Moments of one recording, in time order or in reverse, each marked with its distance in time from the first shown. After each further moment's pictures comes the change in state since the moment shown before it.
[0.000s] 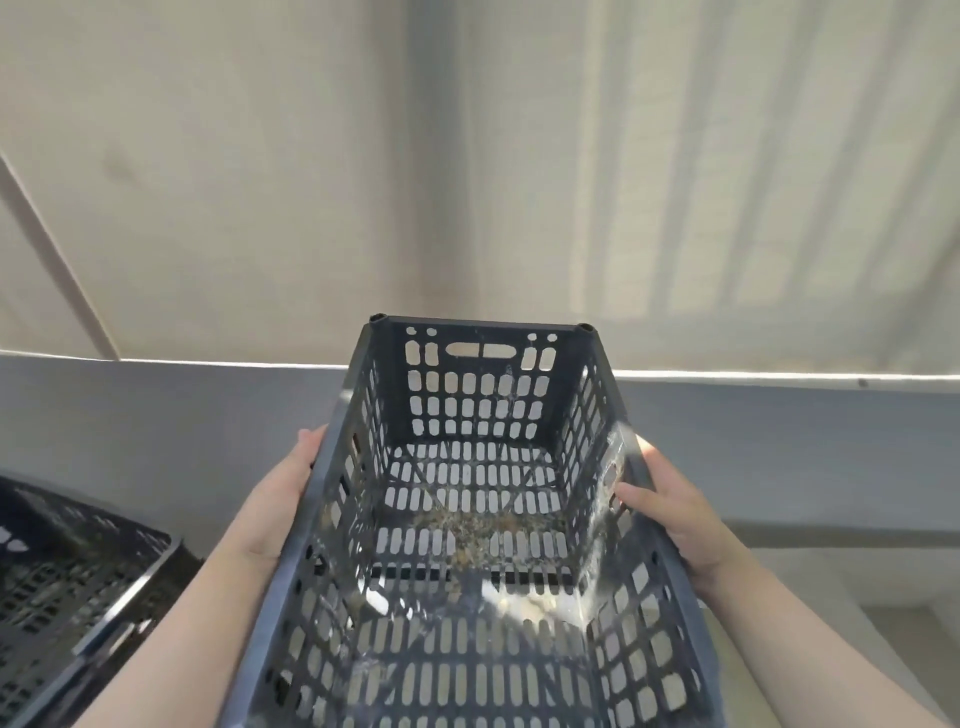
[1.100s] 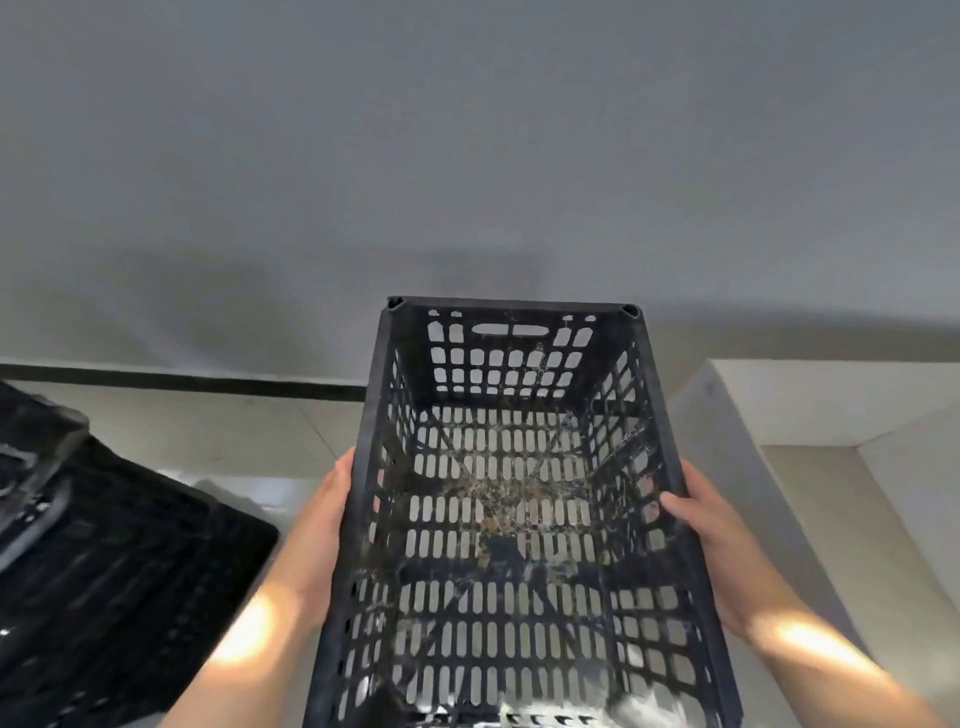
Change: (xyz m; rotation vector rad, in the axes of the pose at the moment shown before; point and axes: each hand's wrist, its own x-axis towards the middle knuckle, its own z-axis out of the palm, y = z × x) left_hand 0.187 -0.532 -0.004 0.031 0.198 -0.578; right_hand 0.096 0.517 -0.035 0.038 0.216 0.314
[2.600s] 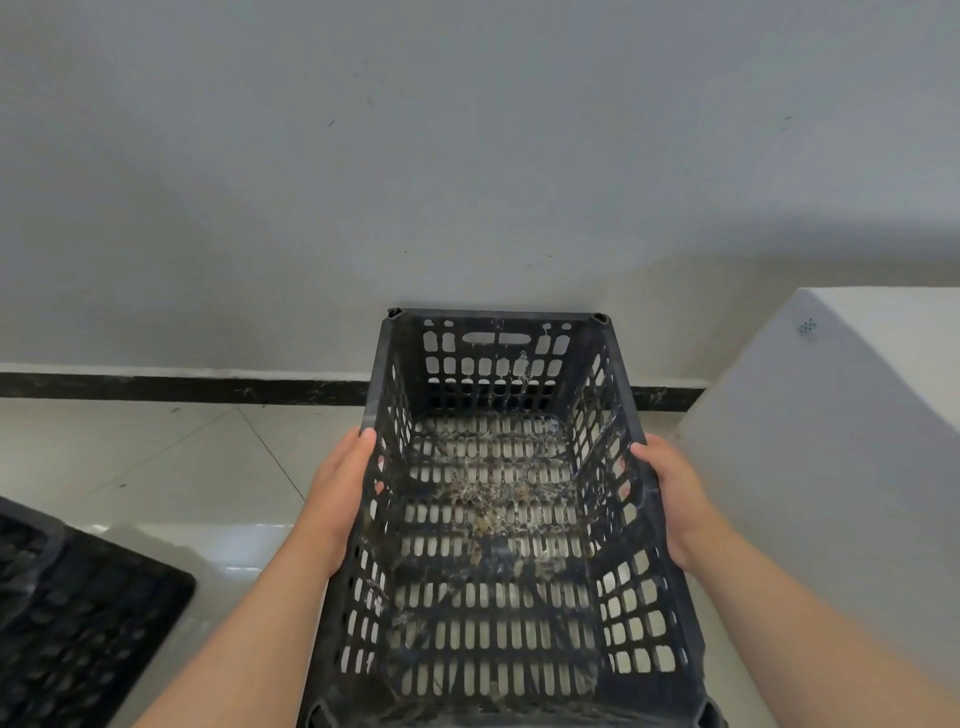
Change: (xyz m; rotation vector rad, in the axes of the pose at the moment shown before) left_hand 0.215 -0.135 0.047 0.047 -0.160 0.375; right_hand 0.219 0.195 0.008 0.012 0.169 -0.051
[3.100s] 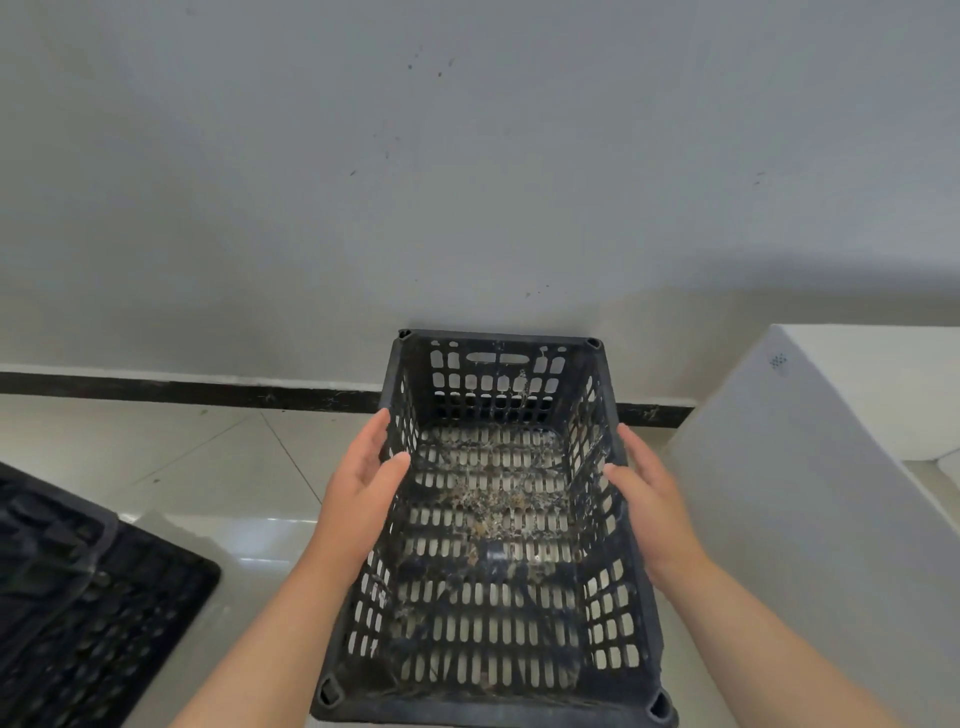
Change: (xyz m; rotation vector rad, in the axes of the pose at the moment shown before) left_hand -0.062 0.049 0.013 0.131 0.018 0.230; right_hand -0.060 -0.047 0.023 -0.234 0.023 -0.125
